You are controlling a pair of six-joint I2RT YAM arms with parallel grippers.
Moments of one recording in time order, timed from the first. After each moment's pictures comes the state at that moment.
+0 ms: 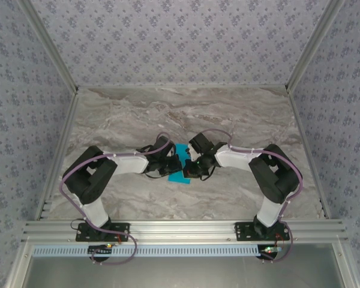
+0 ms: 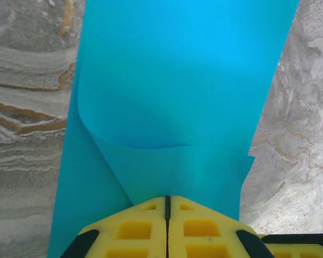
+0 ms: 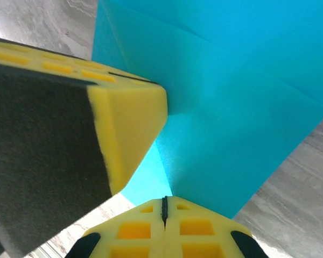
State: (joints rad) left arm -0.75 1.75 0.84 -0.07 0.28 -0.96; right arm 0.70 1.74 0.94 -0.39 -0.46 0.59
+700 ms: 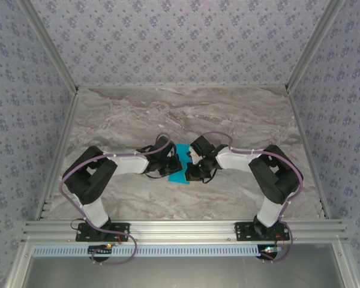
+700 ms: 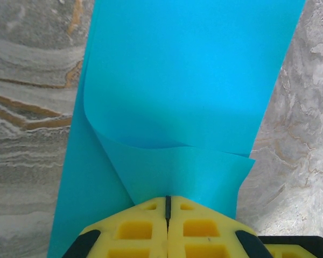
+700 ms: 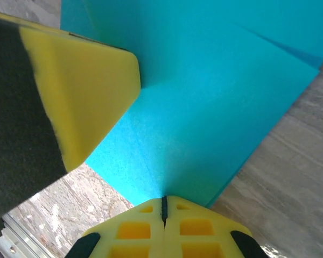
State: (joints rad) left arm -0.75 1.75 0.84 -0.07 0.26 -0.99; right arm 0.70 1.73 0.89 -0.39 -0.46 0.54
